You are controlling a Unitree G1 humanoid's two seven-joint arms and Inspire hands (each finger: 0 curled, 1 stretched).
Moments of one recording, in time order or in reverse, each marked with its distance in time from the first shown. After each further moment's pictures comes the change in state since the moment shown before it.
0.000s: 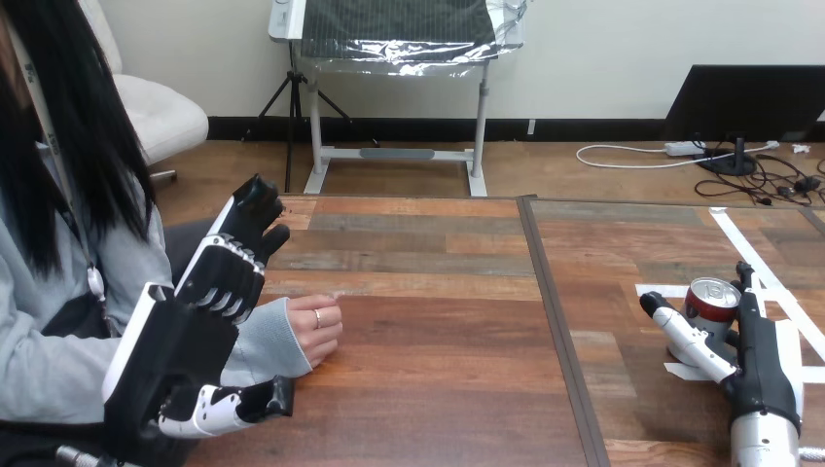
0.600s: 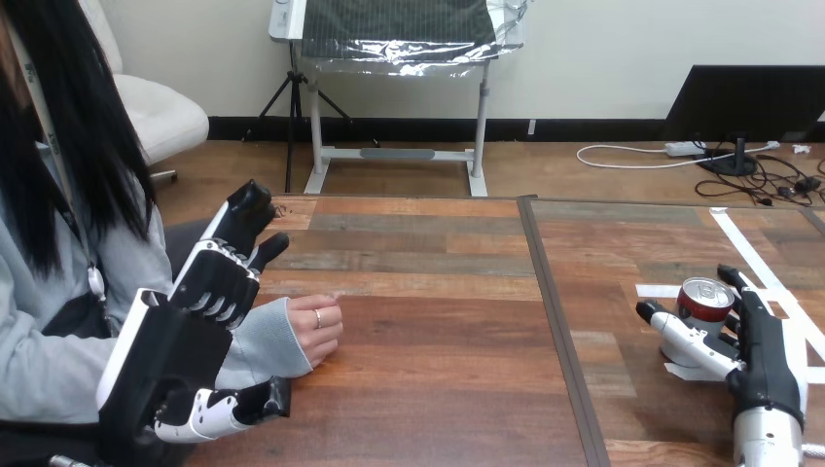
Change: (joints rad) left arm 0.033 -0.001 0.001 -0.044 0.033 0.013 0.047; right arm -0.019 0.001 -0.022 0.006 0.041 0.027 0.010
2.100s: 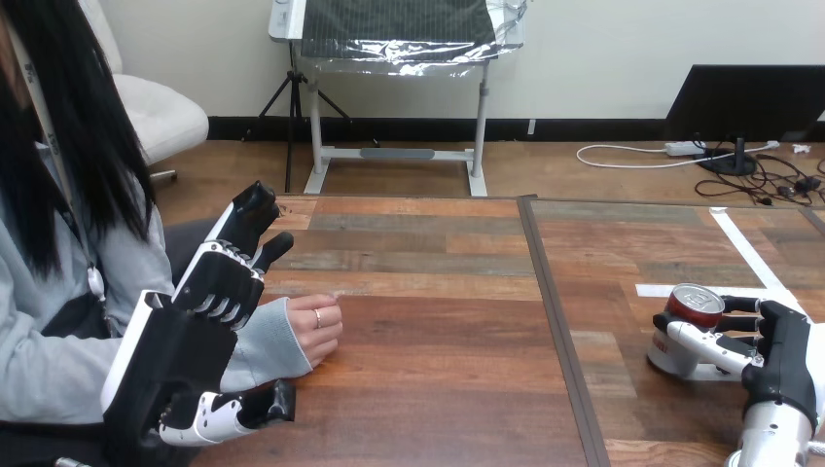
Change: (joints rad) left arm 0.006 -0.022 -0.001 -0.010 0.001 -0.009 -0.004; right arm -0.036 0.002 0.005 0.007 -0.014 0.101 -0.161
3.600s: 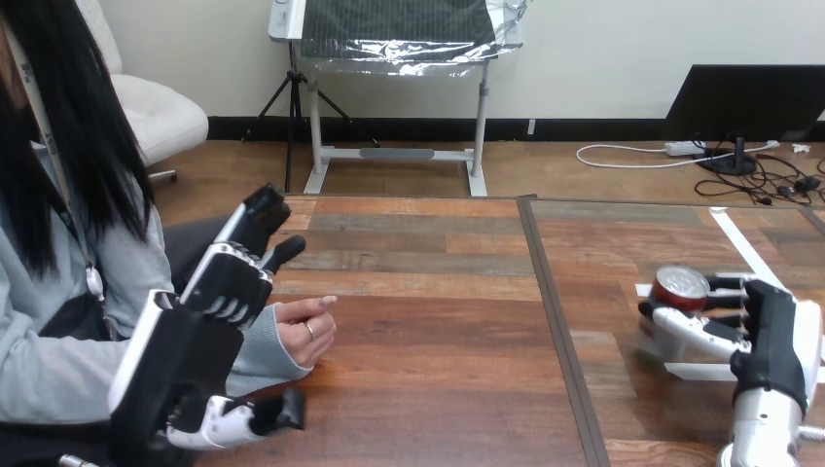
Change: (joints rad) left arm -0.009 -0.003 0.007 0.018 0.072 -0.057 0.003; right arm 0.000 0.005 0.039 -0.028 -0.037 -0.090 -0.004
